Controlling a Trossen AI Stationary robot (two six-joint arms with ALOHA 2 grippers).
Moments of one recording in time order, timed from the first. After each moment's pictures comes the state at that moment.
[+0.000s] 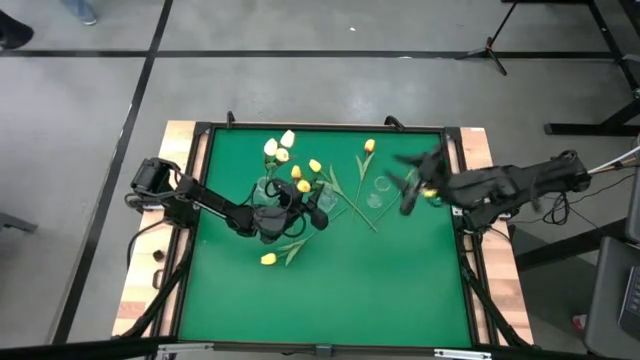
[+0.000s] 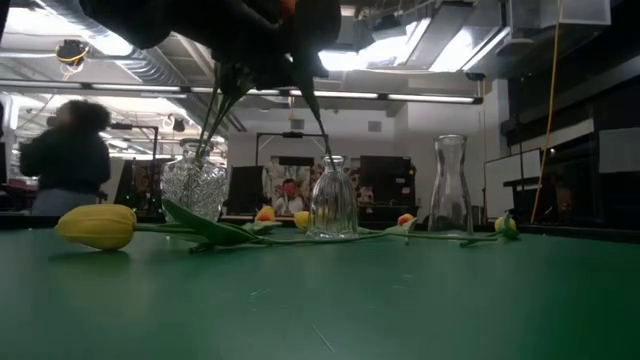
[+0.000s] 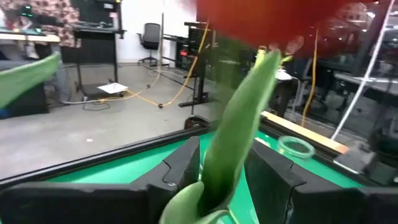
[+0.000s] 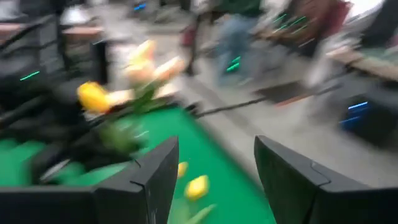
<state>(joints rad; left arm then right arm) -0.22 1.72 0.83 0.84 -1.12 -0.19 0.32 0.99 1.12 -0.42 0.84 0.13</state>
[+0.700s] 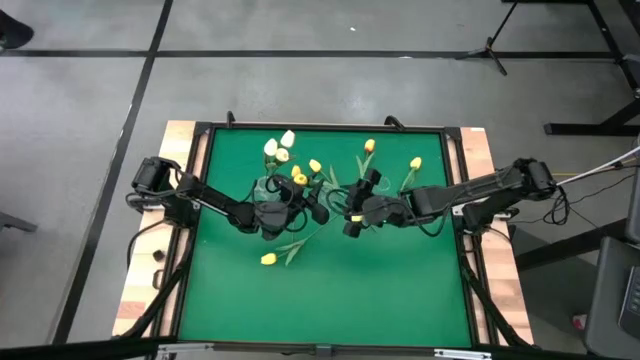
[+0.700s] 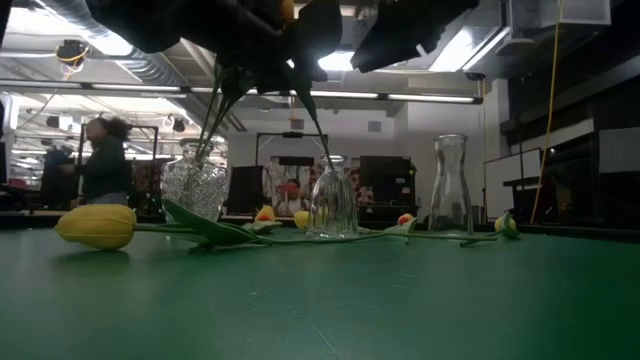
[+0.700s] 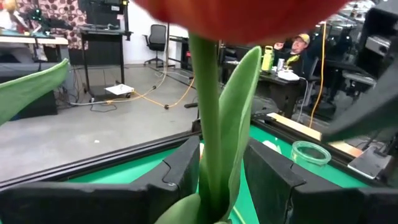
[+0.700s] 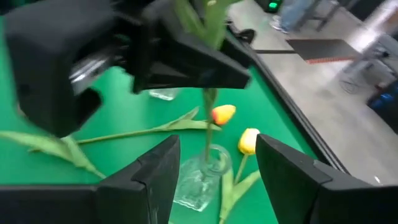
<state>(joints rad) -0.19 1.72 0.83 0.84 -1.11 -0.18 0.21 1.48 1.12 -0.25 0.62 0.10</state>
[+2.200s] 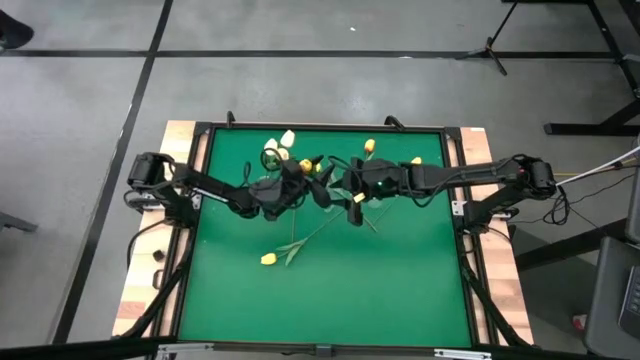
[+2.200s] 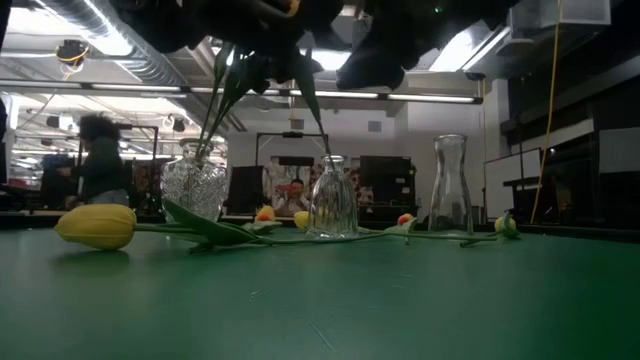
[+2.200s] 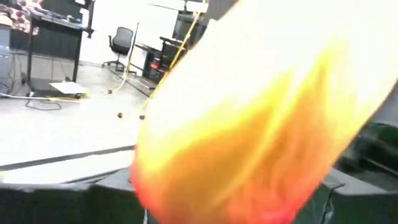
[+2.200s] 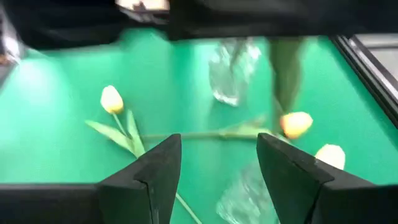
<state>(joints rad) -0.06 1.66 0.86 0.93 -0.85 -0.25 -0.04 1.46 1.05 -0.11 -0.01 0.01</state>
